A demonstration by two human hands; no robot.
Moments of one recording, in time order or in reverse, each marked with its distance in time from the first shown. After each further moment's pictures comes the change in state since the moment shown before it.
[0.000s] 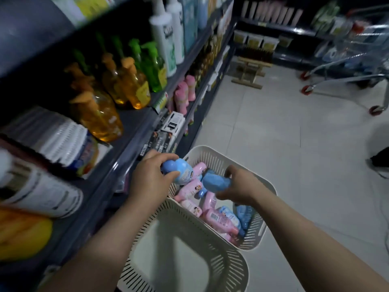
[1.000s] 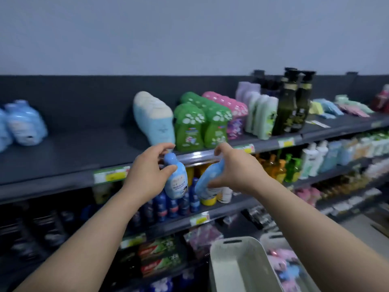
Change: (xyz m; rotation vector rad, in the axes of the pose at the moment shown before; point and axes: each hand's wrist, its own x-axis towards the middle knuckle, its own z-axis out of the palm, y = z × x) left_hand -0.398 0.128 -0.318 0.071 0.813 -0.194; right_hand -0.406 -0.235 -0.033 -0.367 0.185 -1.274
